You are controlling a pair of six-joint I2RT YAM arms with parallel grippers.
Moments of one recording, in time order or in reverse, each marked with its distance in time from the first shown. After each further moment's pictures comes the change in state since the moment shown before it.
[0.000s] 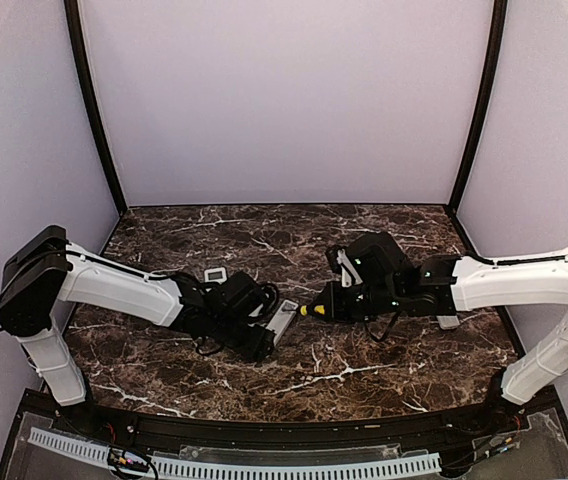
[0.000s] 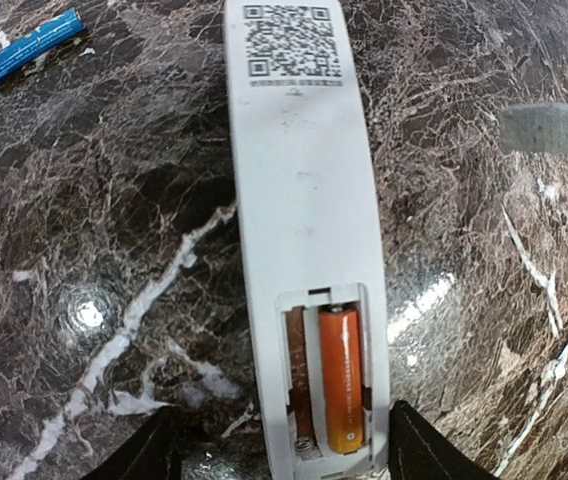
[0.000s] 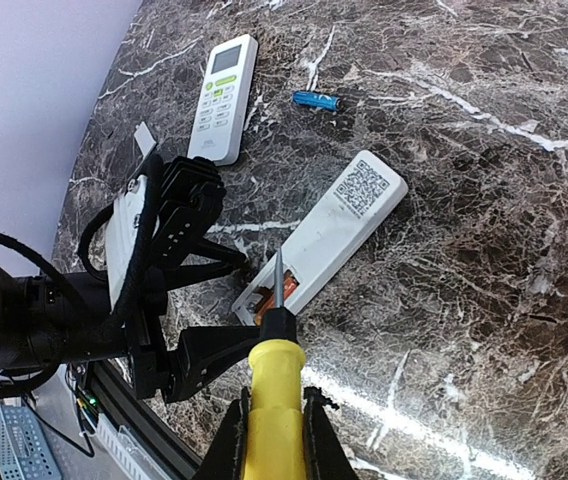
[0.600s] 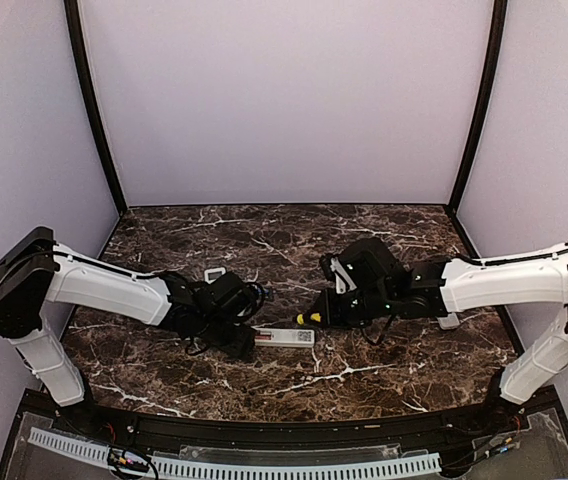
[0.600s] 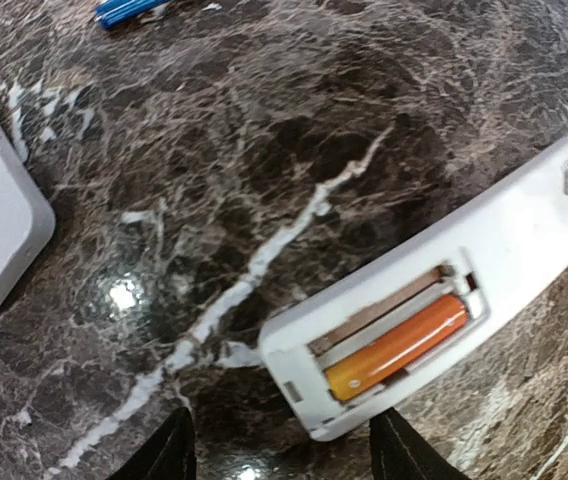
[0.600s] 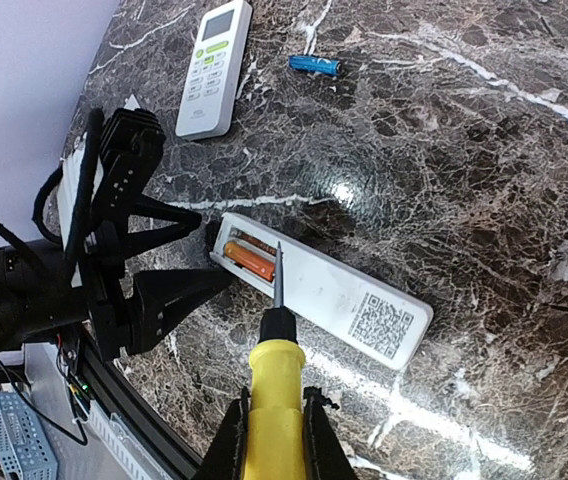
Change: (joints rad) left arm 0.015 -0.060 -0.044 -0.070 -0.083 -0.009; right arm 0.000 0.048 0.000 0.010 -0.051 -0.003
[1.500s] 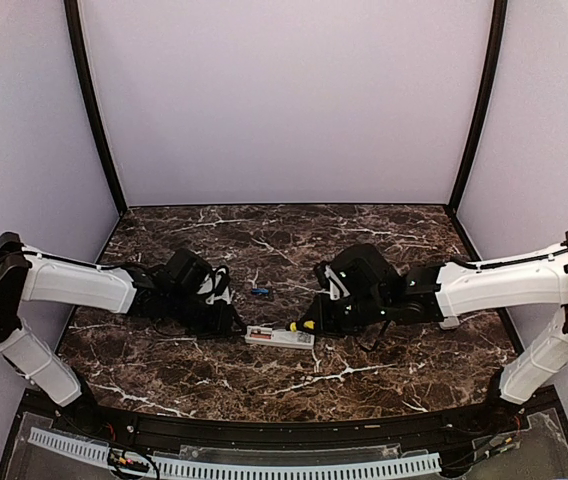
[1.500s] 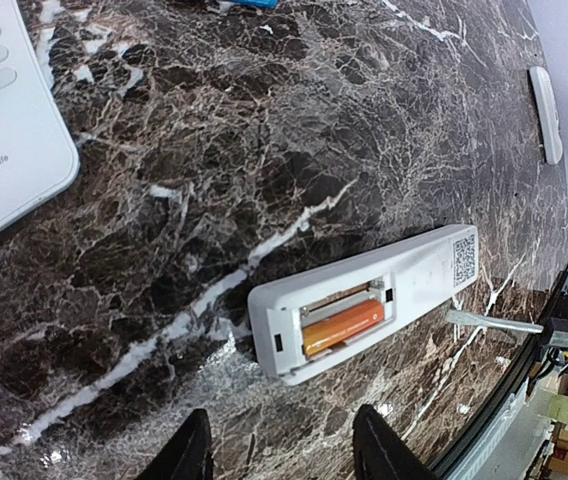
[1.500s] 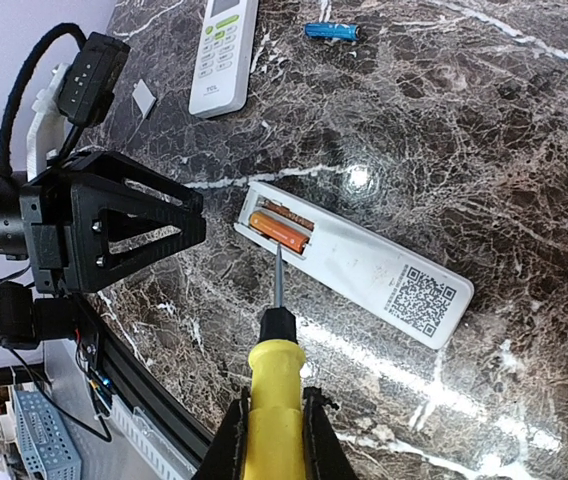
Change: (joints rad) left arm 0.242 -0.163 -0.161 0.173 0.463 -0.217; right arm 0.045 0.027 0.012 0.005 -0.014 0.088
